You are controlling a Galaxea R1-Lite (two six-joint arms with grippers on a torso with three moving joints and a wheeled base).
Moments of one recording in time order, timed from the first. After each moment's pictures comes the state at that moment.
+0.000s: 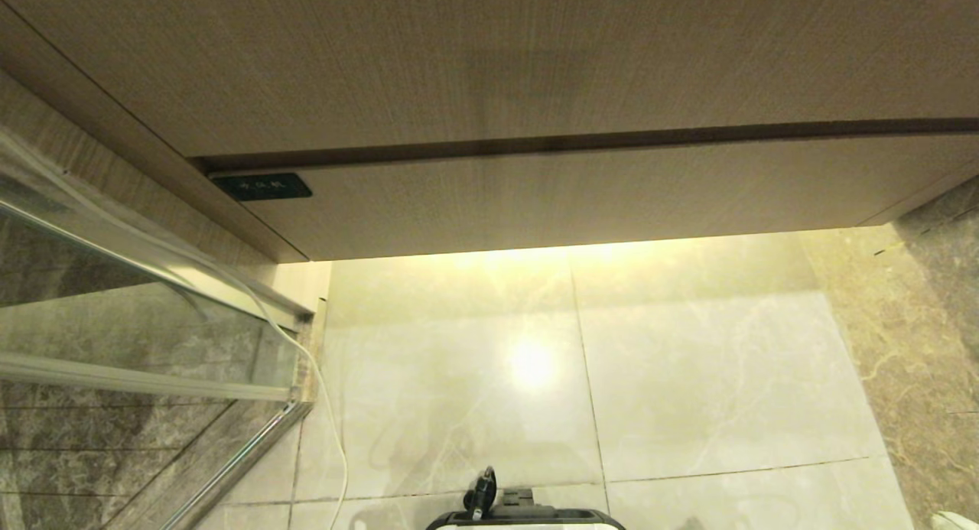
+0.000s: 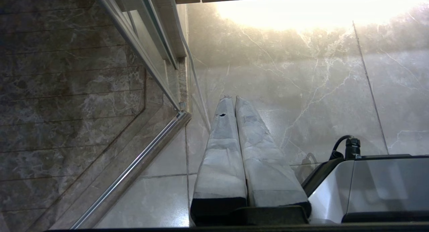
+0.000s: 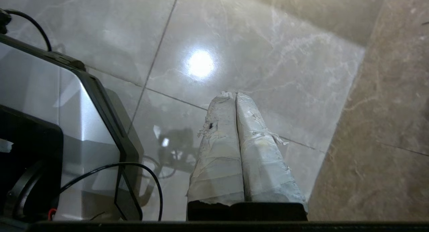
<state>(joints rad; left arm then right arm) 0.00 0.00 0.00 0.00 0.00 0.00 -0.13 0.46 -0.02 -0.18 0.26 -0.47</state>
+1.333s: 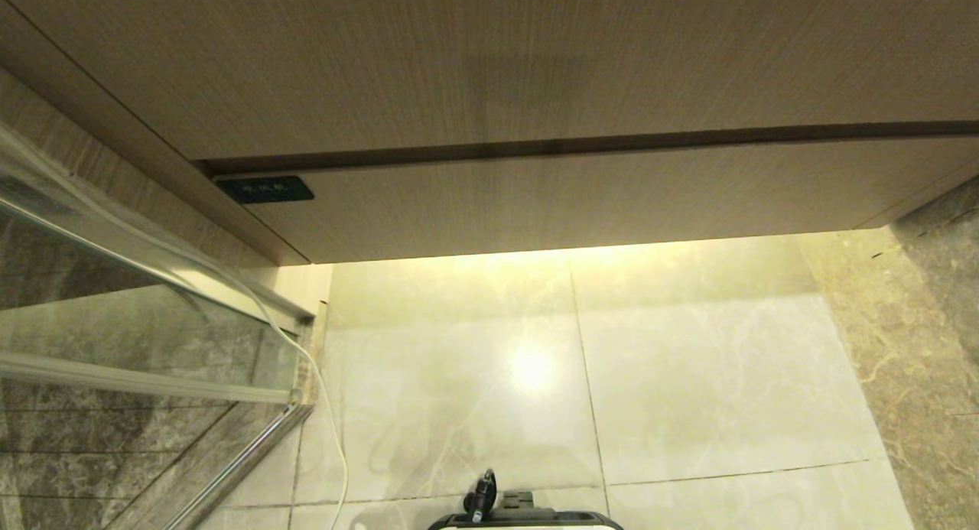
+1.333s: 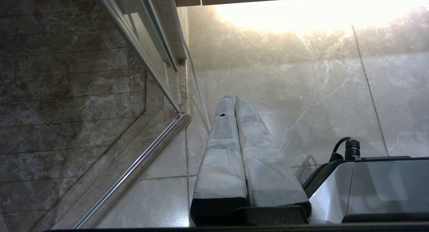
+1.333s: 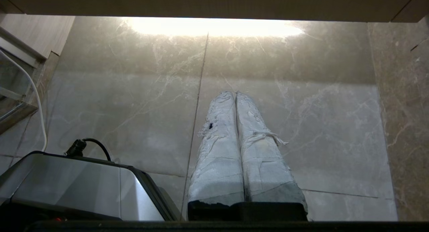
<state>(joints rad) 0.00 0.00 0.00 0.00 0.00 0.00 0.15 0.00 0.00 -0.11 0.02 -0.05</state>
